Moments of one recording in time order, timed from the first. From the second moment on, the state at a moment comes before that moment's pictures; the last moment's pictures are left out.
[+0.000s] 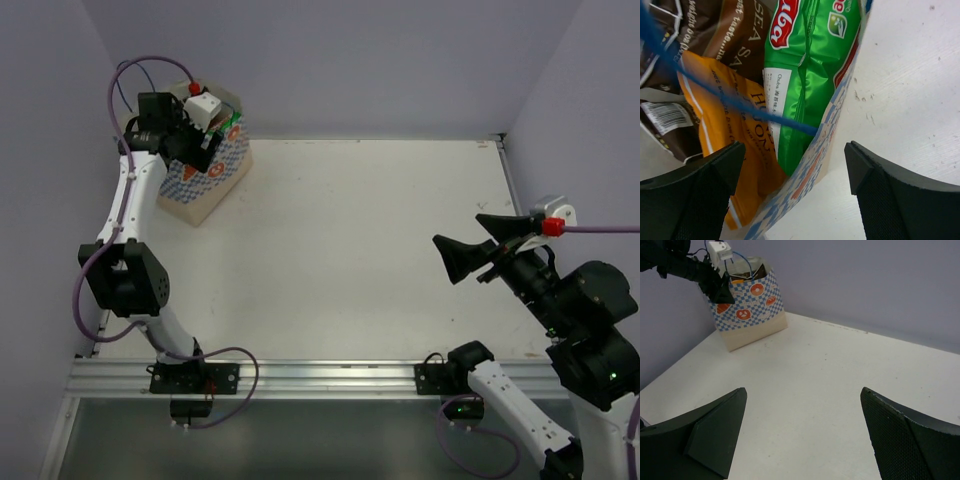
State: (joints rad) left arm 0.05 1.73 1.75 -0.70 0.21 0.54; right arm 0.40 0.54 1.27 -0.72 -0.12 0.13
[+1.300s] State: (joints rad) left arm -0.07 1.78 1.70 -0.59 0.51 0.39; right arm 0.40 0.53 1.27 -0.73 -0.12 0.12
